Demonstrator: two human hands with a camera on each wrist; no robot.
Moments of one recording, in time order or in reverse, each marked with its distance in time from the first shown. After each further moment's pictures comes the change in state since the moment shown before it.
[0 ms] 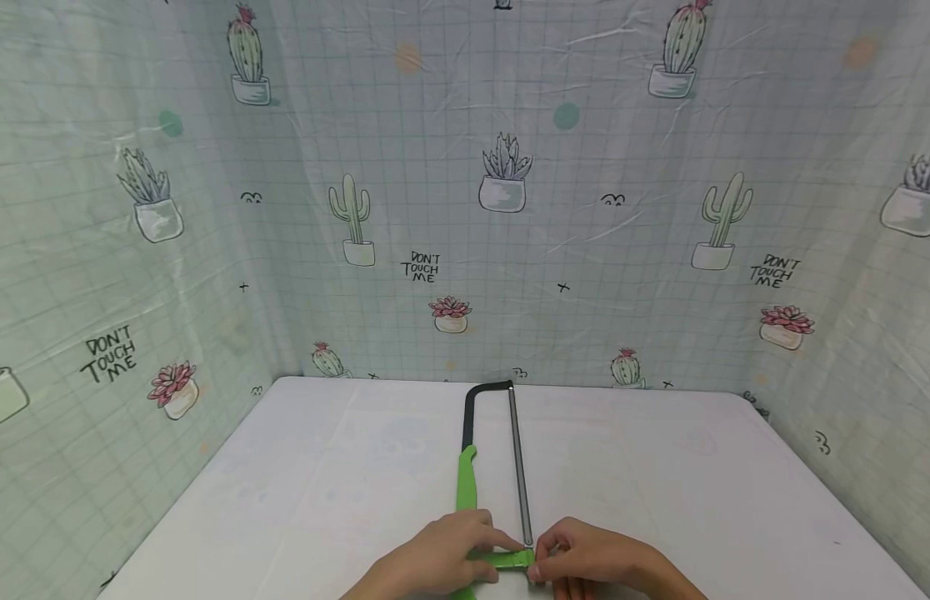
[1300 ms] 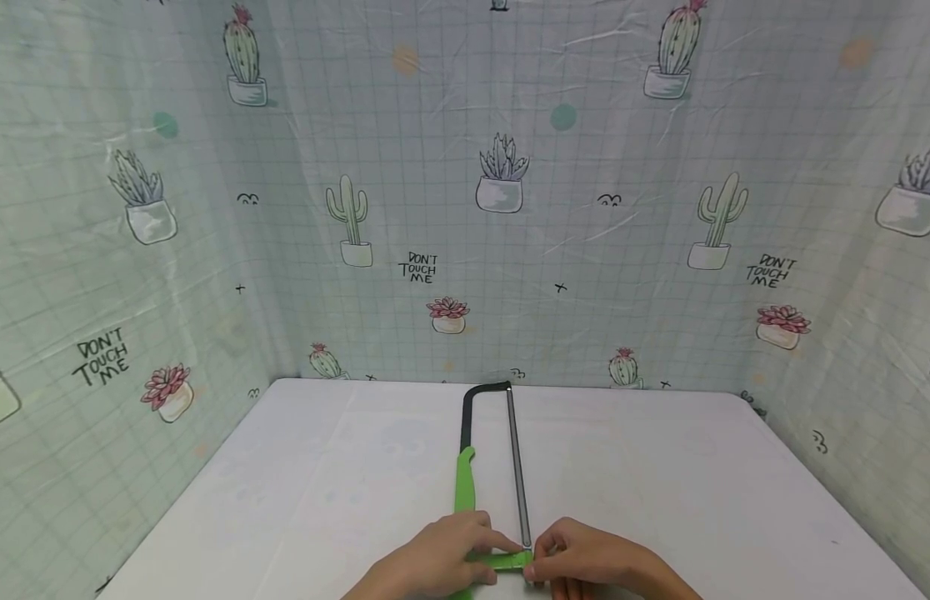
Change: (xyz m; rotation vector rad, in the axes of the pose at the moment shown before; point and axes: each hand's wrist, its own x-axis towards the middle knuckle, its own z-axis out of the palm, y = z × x) left_hand 0.000 0.003 -0.002 -0.006 -0.006 -0.013; right_hand 0.002 0.001 0.003 -0.017 0.044 0.001
